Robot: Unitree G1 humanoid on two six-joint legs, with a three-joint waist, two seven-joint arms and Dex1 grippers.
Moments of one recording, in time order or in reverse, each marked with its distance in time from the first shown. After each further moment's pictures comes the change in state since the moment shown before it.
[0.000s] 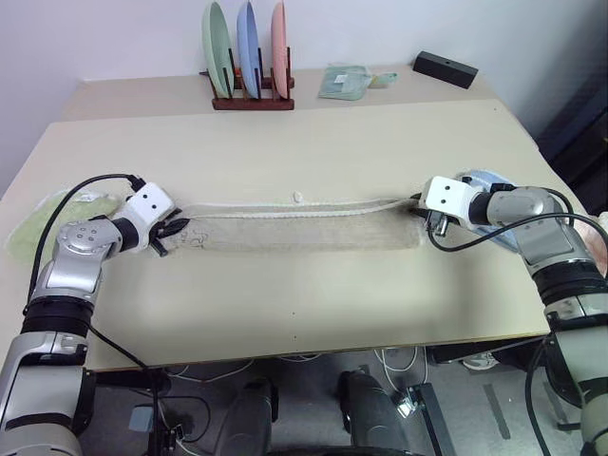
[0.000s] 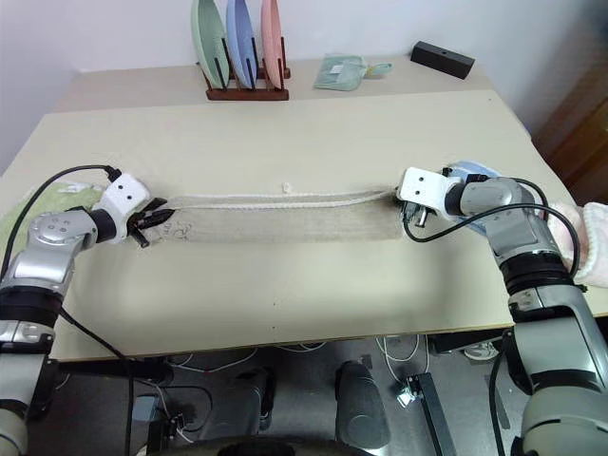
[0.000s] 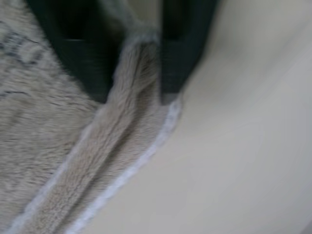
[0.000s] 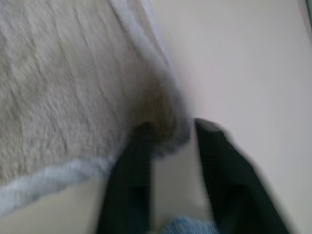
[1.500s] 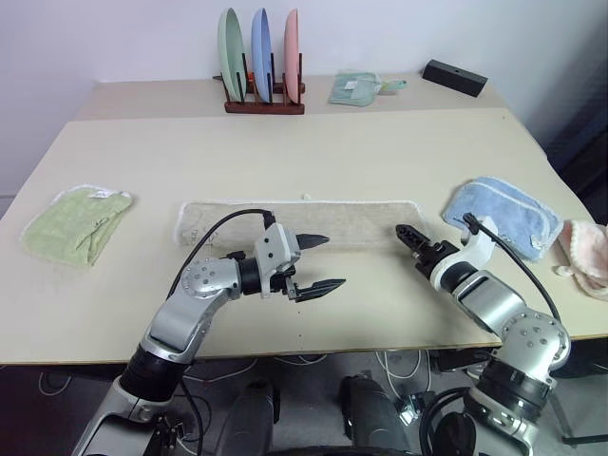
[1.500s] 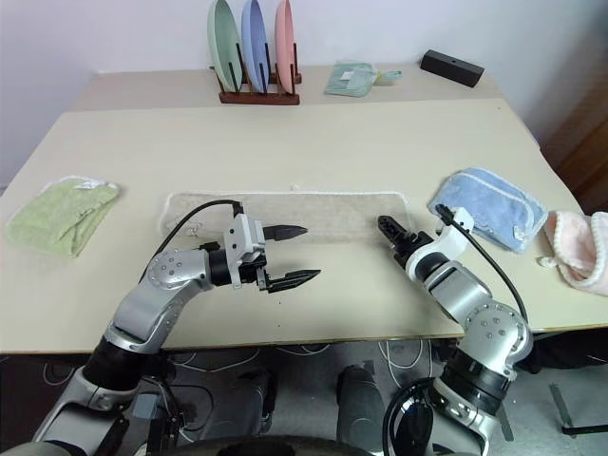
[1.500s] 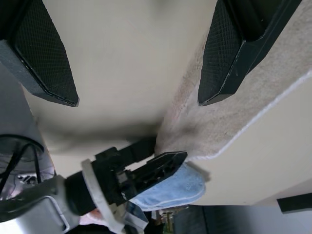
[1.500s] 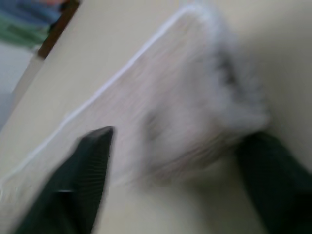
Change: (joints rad) left arm 0.238 -0.367 -0.248 -0.791 -0.279 0.225 -0.093; right arm 0.448 0.727 -0.863 -0.913 1.130 1.377 -1.114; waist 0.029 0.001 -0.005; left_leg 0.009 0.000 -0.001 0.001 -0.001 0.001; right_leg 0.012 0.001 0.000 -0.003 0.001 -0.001
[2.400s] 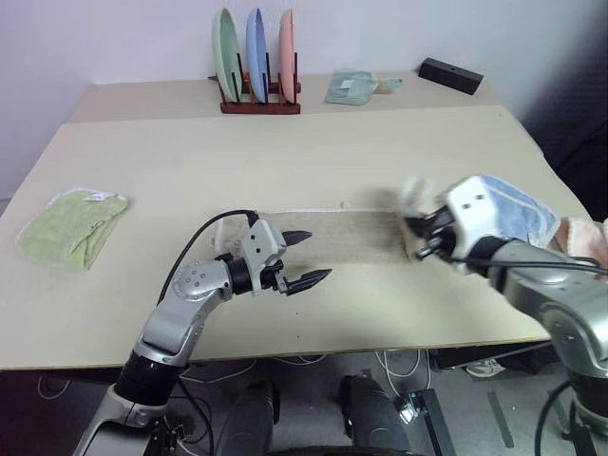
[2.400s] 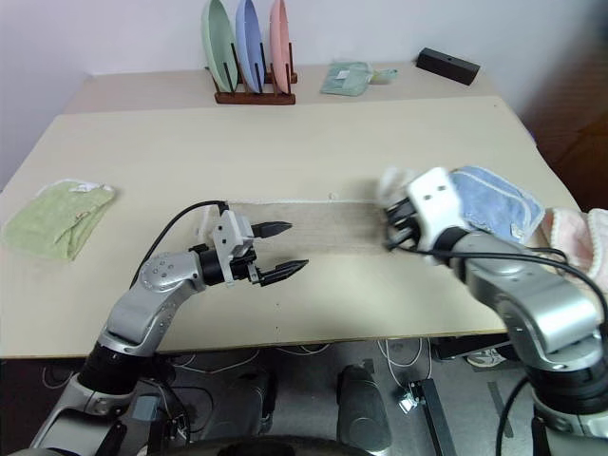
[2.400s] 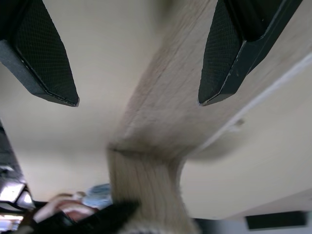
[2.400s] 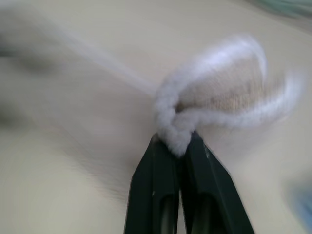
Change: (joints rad) left arm 0.064 0.001 0.078 0.019 -0.020 0.029 0.062; right arm 0.009 -0.712 0.747 -0.341 -0.377 -0.227 0.534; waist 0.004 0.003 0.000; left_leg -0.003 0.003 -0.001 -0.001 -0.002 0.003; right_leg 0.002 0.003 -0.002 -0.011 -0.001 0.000
